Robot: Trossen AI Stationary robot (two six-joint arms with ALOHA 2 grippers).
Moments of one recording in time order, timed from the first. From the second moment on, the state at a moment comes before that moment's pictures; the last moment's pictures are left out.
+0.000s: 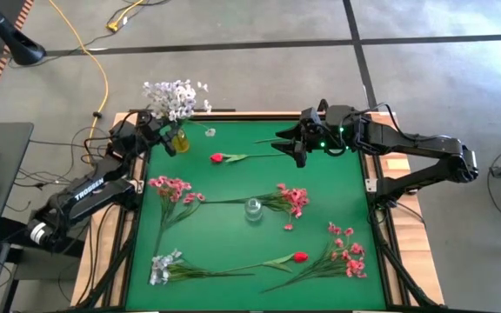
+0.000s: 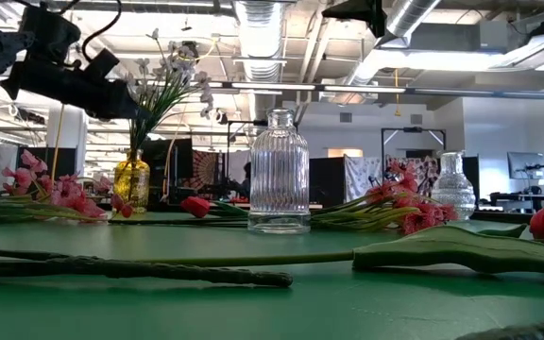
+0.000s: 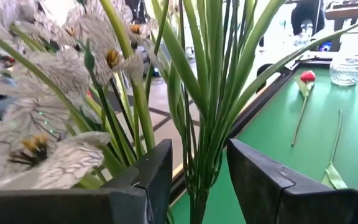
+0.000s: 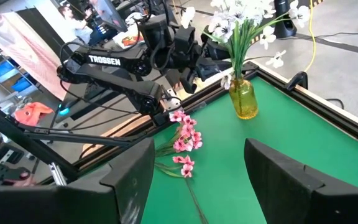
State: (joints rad) left arm 1.08 0.66 0.24 0.33 0.31 0.22; right arm -0.20 1.20 1.19 -0.25 -0.03 0.43
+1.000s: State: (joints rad) left arm 0.91 0.62 0.25 0.31 0.44 0.09; right arm -0.20 1.20 1.19 -0.25 -0.03 0.44
